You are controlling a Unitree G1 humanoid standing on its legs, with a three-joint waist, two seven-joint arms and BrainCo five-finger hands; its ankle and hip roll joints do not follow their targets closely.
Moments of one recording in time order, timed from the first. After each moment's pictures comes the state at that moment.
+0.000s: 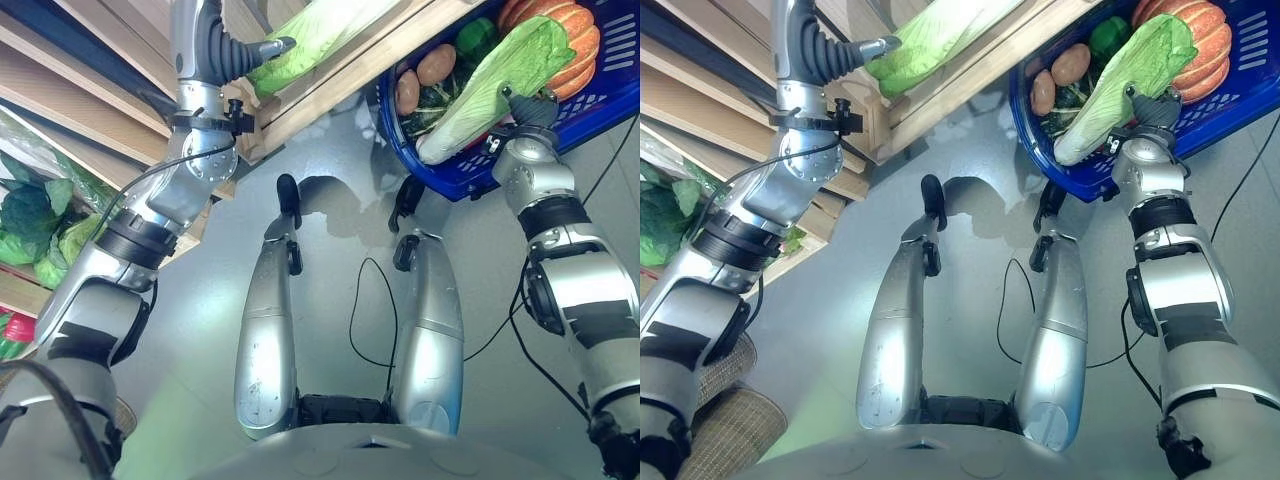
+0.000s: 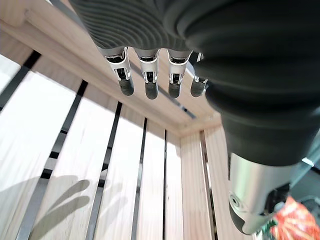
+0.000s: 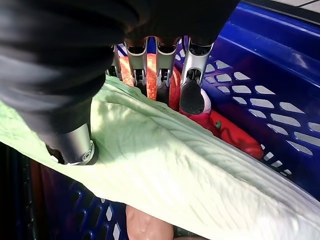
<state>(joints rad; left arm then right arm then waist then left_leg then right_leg) -0.95 0.67 -0.53 0.23 0.20 -0.05 0.67 -1.08 -0.56 0.22 1.07 0.55 0.11 -0.45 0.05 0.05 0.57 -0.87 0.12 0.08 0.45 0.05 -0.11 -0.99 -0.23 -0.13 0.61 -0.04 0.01</state>
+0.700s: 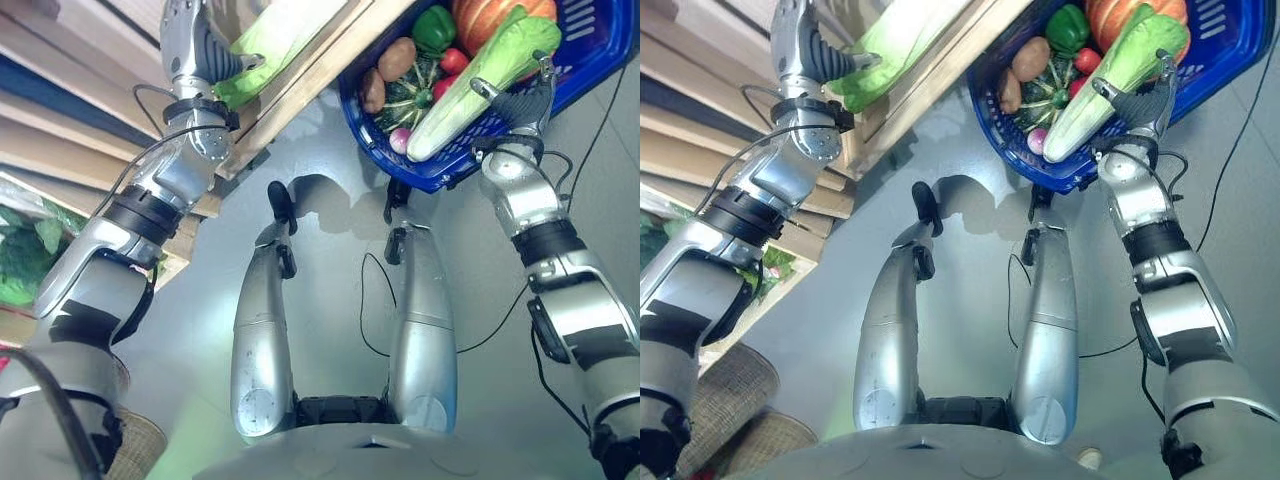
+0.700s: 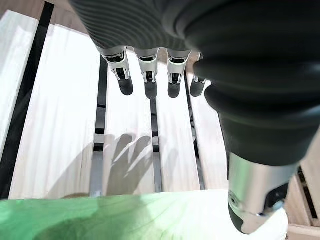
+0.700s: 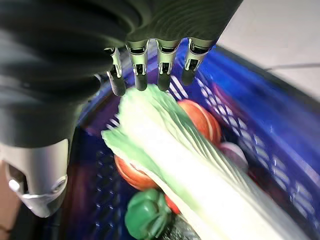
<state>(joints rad) -1.01 0.66 -0.59 0.50 0.07 0.23 0.65 -0.77 -0.59 0.31 0.50 0.16 0.05 -0.67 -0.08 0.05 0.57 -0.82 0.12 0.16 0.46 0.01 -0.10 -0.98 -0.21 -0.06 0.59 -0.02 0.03</state>
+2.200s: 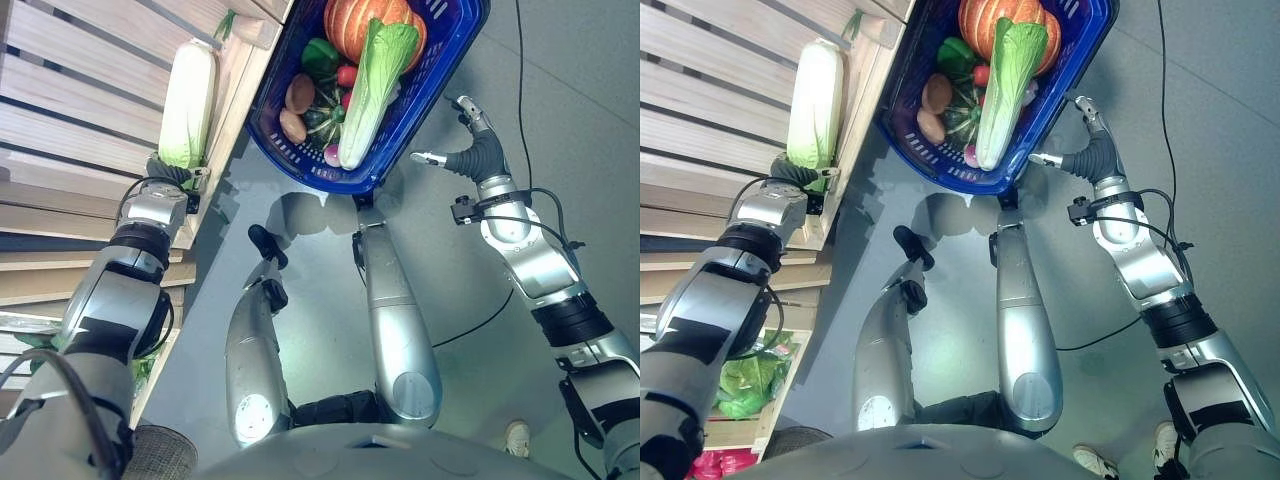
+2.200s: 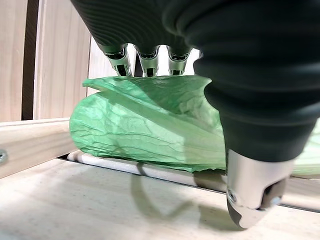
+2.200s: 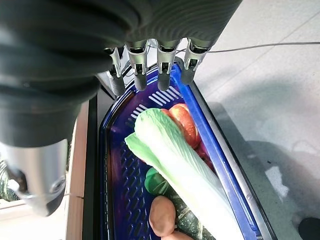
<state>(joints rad) -0.94 0.56 -0.35 1.09 -0.35 0.37 0.33 -0.44 -0.69 0.29 0.03 0.12 0.05 -0.28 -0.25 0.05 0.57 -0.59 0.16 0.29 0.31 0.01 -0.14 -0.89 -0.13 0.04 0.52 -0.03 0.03</state>
